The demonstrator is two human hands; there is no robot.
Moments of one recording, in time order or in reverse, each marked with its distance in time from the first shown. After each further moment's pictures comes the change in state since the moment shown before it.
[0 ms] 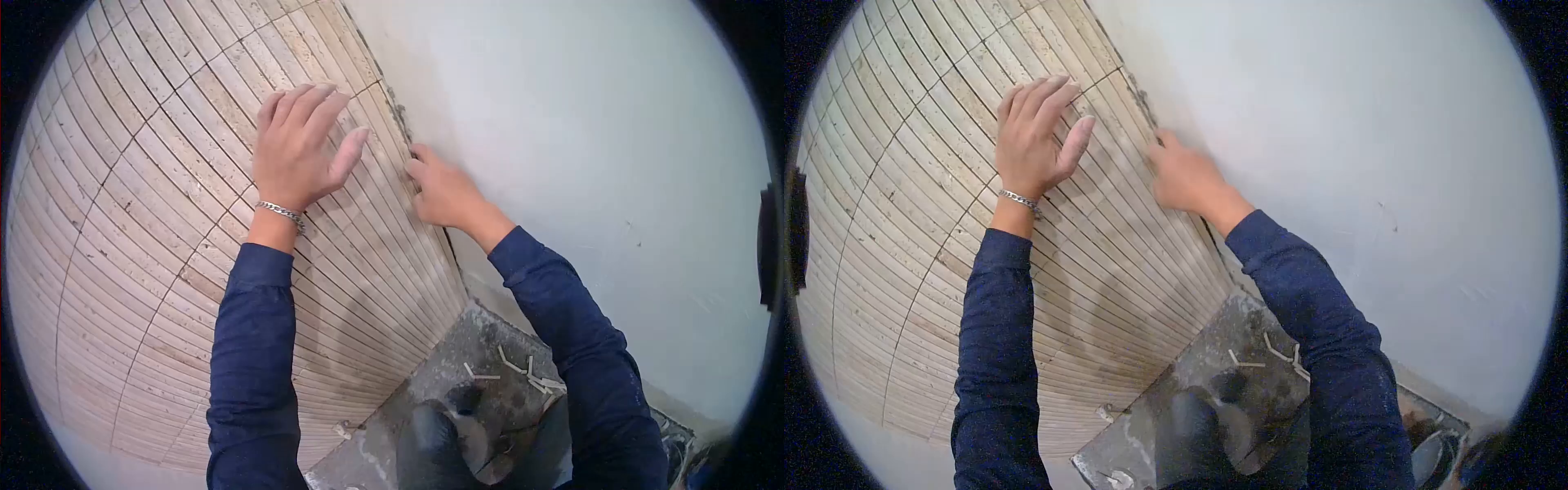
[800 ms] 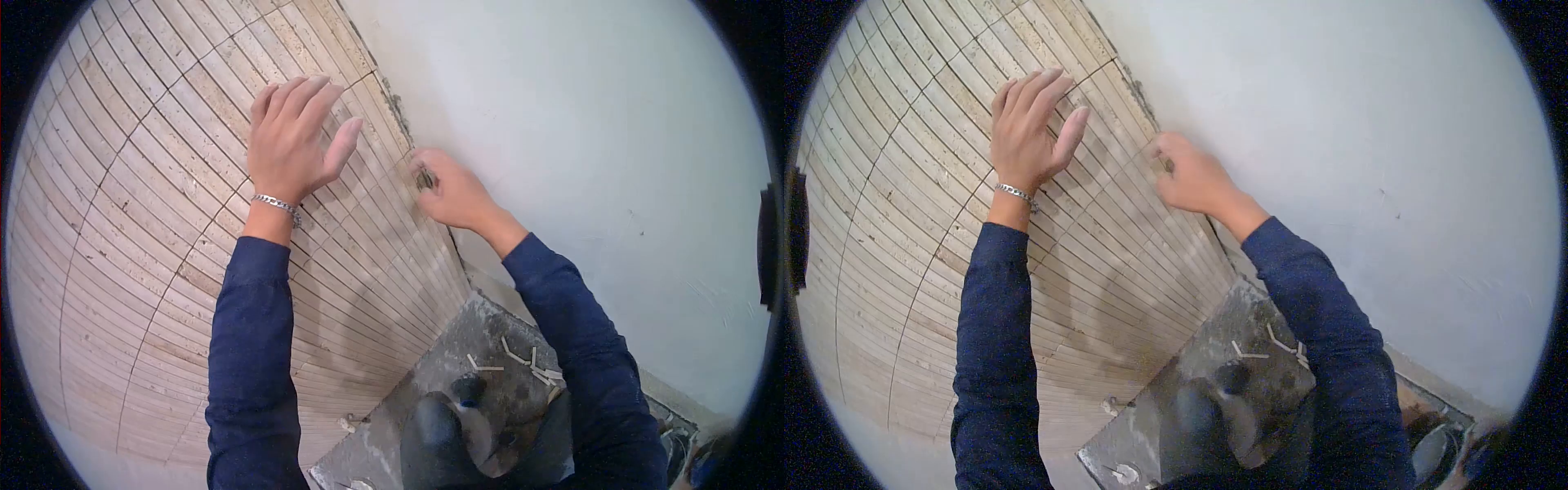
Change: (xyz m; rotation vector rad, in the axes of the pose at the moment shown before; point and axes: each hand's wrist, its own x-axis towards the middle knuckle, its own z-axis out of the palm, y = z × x) left_hand -0.002 -0.001 0.004 0.029 0.036 0.017; right_hand -0.023 0.007 -0.004 0.304 0.165 -0.070
